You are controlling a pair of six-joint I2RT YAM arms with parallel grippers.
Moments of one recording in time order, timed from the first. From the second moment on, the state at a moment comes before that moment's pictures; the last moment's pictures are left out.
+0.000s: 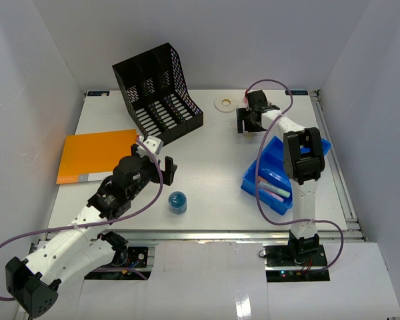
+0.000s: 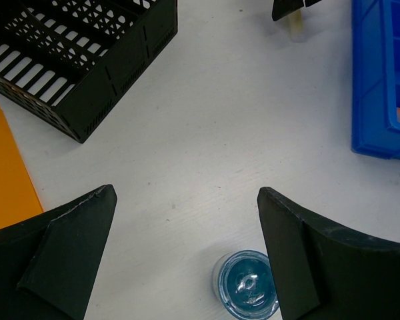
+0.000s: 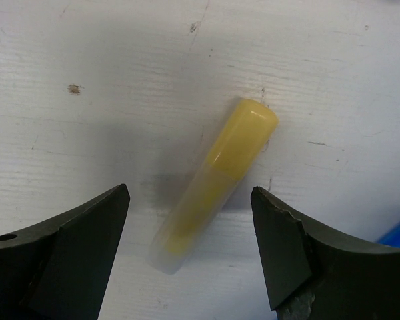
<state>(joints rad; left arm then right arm) -0.64 0.79 0.66 -0.16 -0.16 -0.09 0.28 2.21 1.73 -0.45 0.08 0.10</state>
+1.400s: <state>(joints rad) -0.64 0.72 0.65 -0.16 -0.15 -0.09 0.33 1.74 1.48 -0.42 -0.34 -0.22</state>
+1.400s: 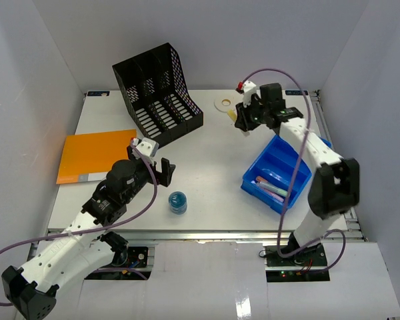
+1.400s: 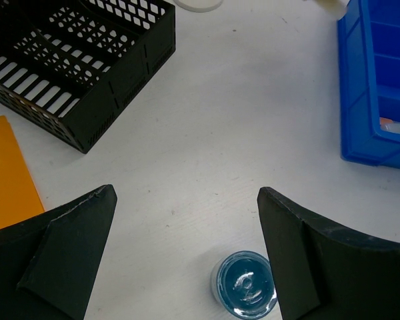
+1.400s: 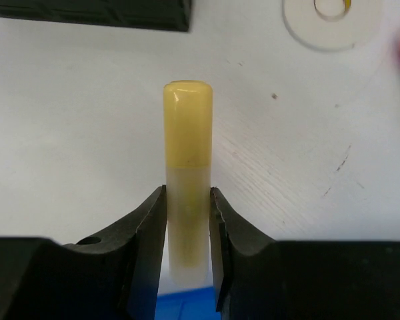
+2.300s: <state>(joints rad) -0.64 0.53 0.46 -0.22 0.06 -0.59 0.10 0.92 0.71 -0.76 -0.60 -0.73</state>
